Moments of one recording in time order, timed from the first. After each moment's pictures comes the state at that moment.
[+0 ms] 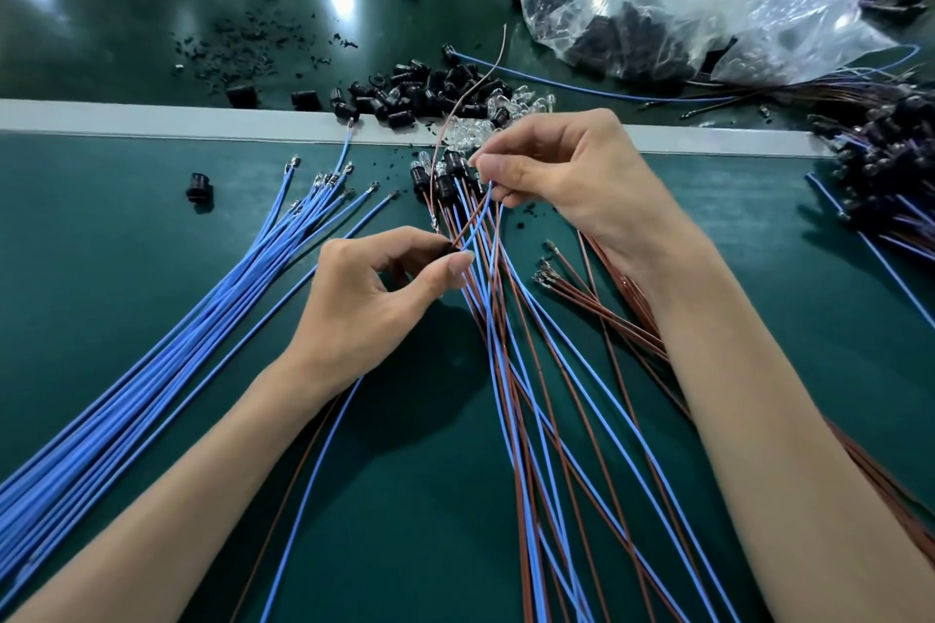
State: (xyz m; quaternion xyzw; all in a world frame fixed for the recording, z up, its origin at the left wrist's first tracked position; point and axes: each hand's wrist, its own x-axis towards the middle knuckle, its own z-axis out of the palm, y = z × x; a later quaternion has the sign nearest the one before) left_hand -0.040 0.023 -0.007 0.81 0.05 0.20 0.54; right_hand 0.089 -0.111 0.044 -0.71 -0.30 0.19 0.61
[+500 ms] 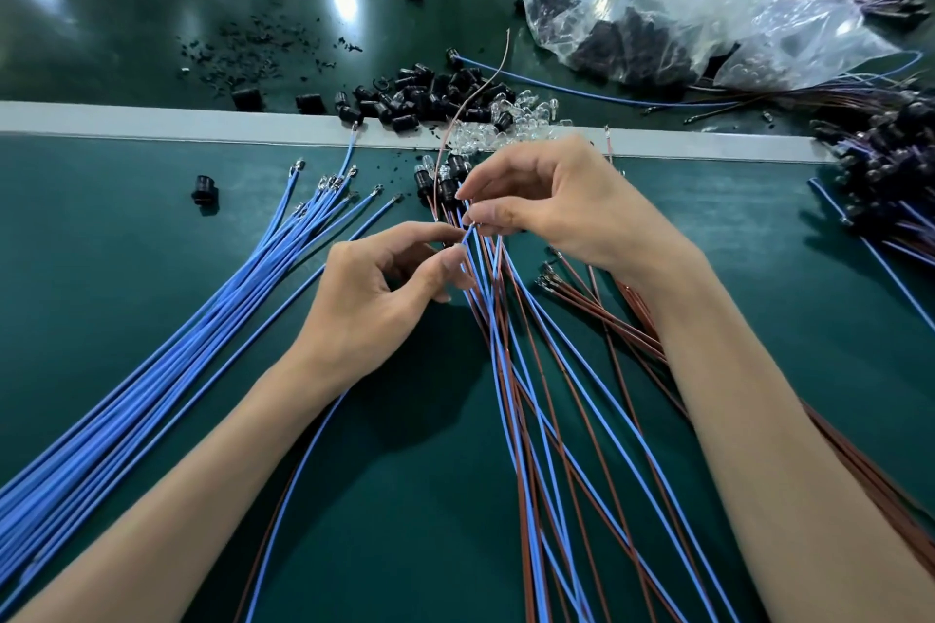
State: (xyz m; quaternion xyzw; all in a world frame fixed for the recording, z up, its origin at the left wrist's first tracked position) left_hand -0.037 0.019 -0.008 0.77 0.05 0.18 0.61; right_hand 0.089 -0.113 0.039 -0.75 -0.37 0.23 0.50
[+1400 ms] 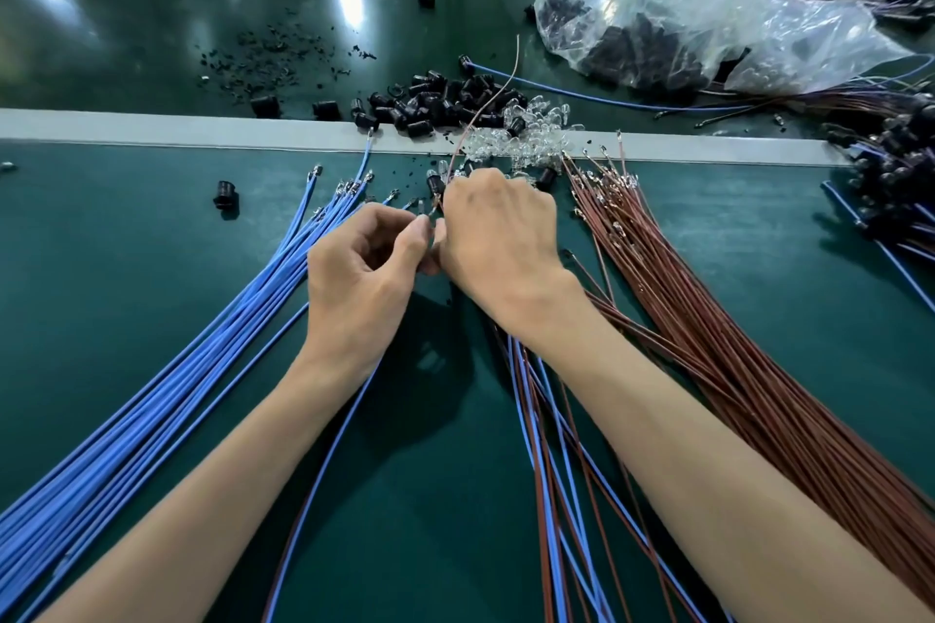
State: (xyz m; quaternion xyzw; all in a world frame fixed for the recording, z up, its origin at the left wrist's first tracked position) left_hand -0.030 0.030 -0.013 0.73 0.16 0.28 0.60; right_hand 0.053 -0.046 0.020 -0.94 -0.33 -0.07 0.09
